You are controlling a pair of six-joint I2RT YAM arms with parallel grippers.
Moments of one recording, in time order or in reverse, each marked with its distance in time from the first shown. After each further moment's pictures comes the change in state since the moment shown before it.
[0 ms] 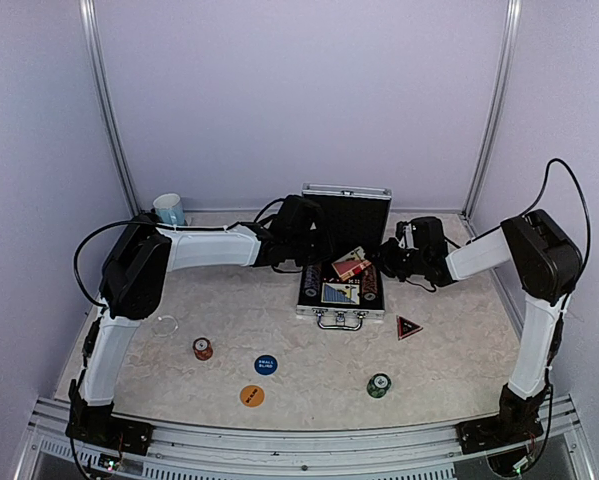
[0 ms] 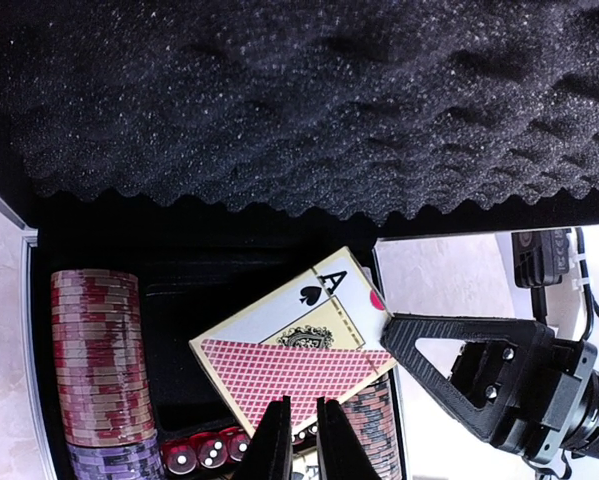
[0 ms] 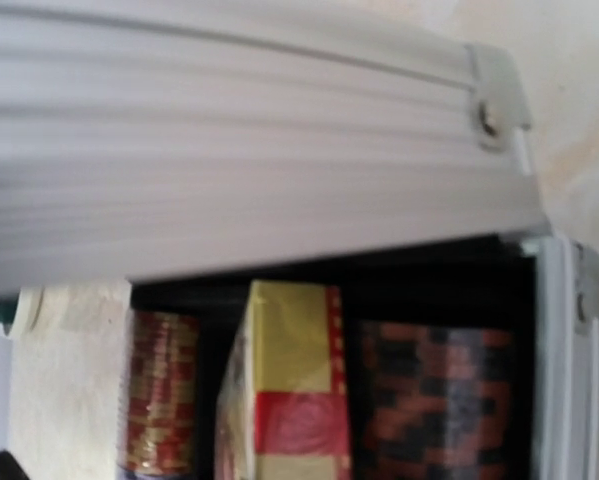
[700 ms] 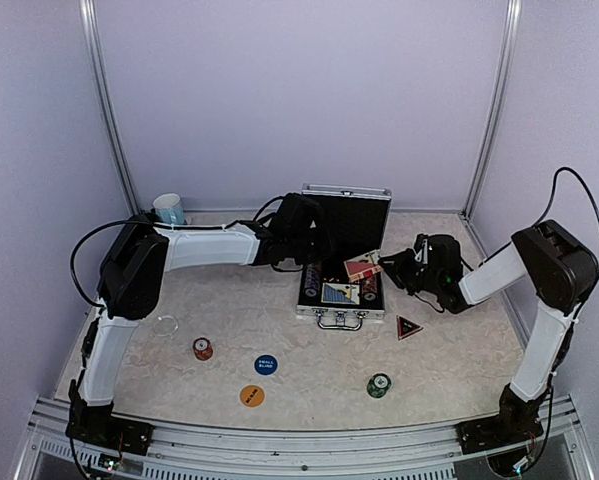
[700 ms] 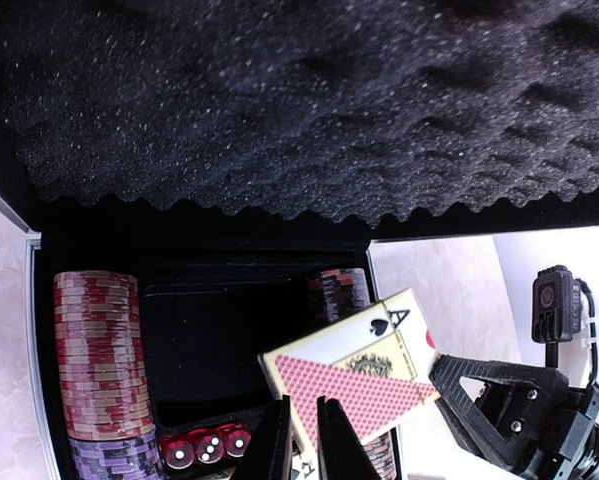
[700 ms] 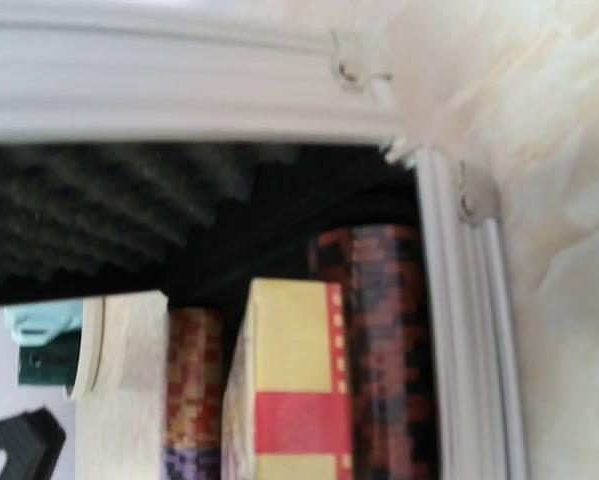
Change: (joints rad) left arm -0.002 -0.014 -0.003 -0.005 -0.009 0.004; right arm 0.011 -0.120 -0.281 0.294 0.098 0.190
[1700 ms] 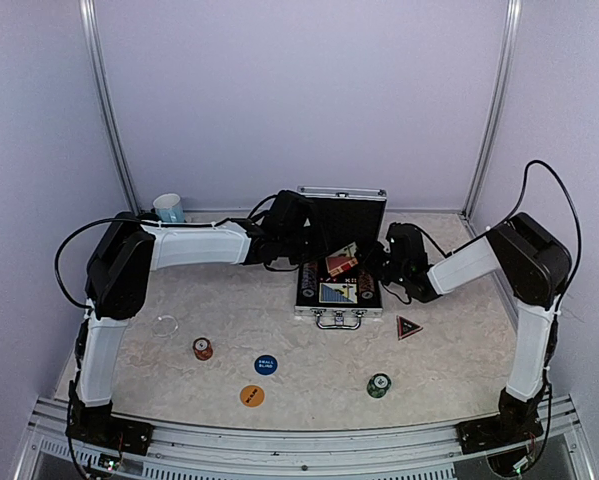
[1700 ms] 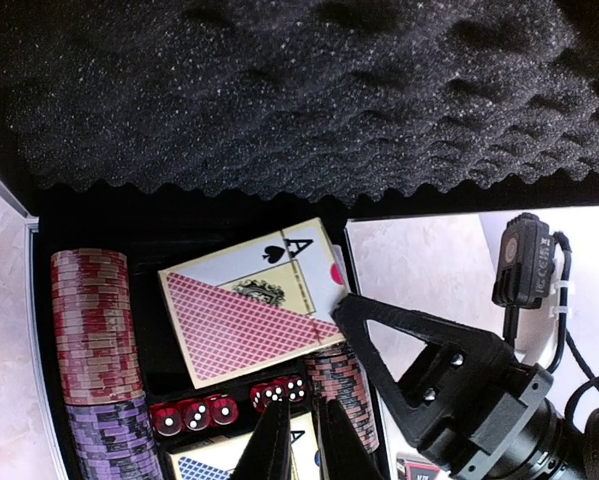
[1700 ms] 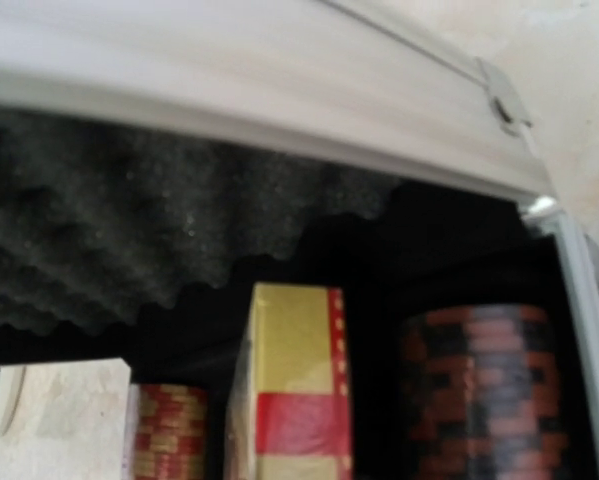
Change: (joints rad) left arm -0.002 -0.086 -0.087 -0.002 0.004 -0.009; right arm 0.163 0.135 0.242 -0.134 0.281 -0.111
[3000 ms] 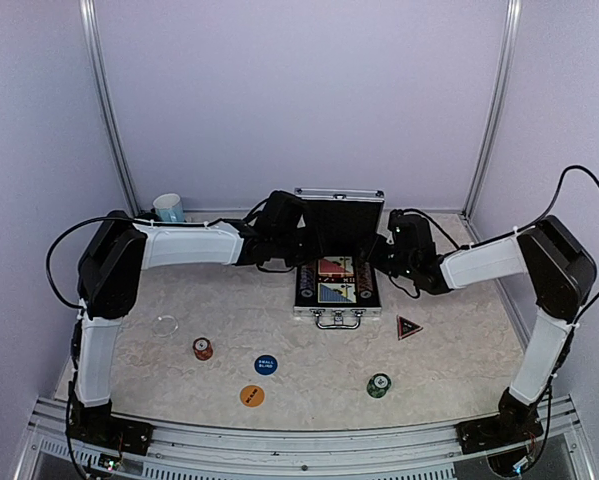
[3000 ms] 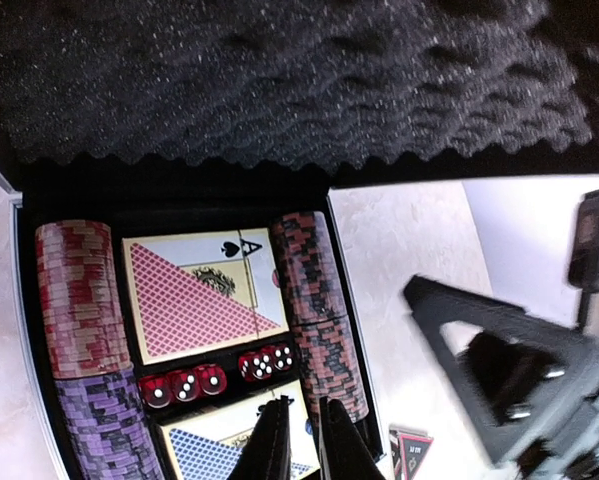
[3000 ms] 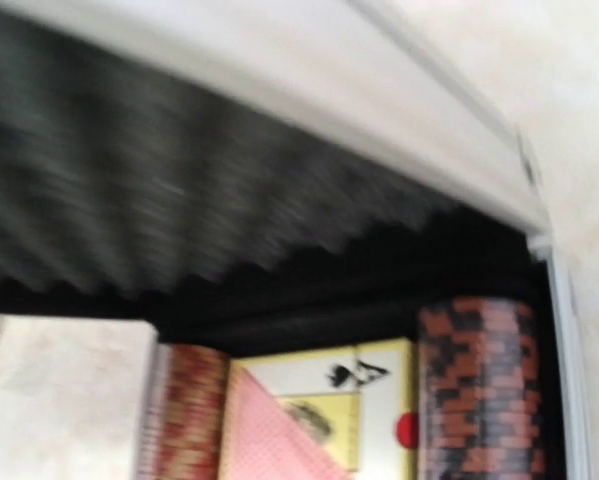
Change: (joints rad) left arm 0.011 -0.045 -0.066 0.018 0.062 0.000; right arm 0.025 -0.146 -0.006 -0.174 0.036 -0.171
